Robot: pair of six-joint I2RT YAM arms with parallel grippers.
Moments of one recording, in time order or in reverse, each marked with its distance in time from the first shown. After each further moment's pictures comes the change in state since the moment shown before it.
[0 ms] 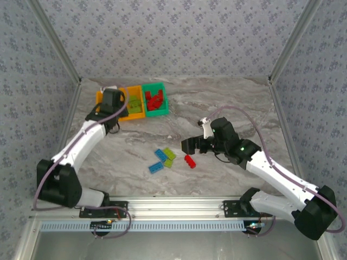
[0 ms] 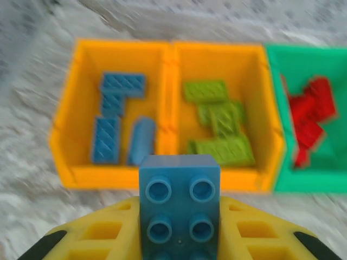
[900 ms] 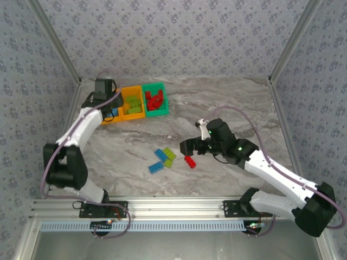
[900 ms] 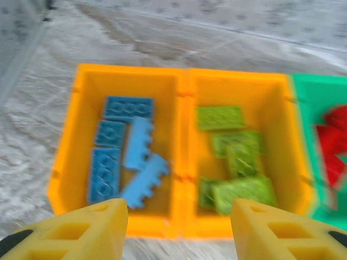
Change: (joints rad) left arm 0.064 0.070 0.085 -0.008 0.167 0.038; right arm 0.070 0.046 0.048 -0.060 0.088 -0.002
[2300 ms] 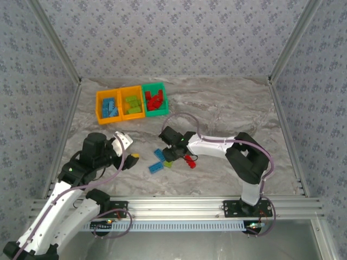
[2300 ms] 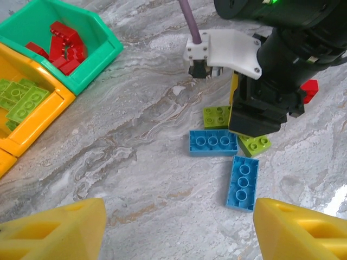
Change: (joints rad) left arm -0.269 -0.887 -0.511 -0.336 0.420 0.587; right arm 0.180 0.764 0.297 -0.008 0.234 -0.093
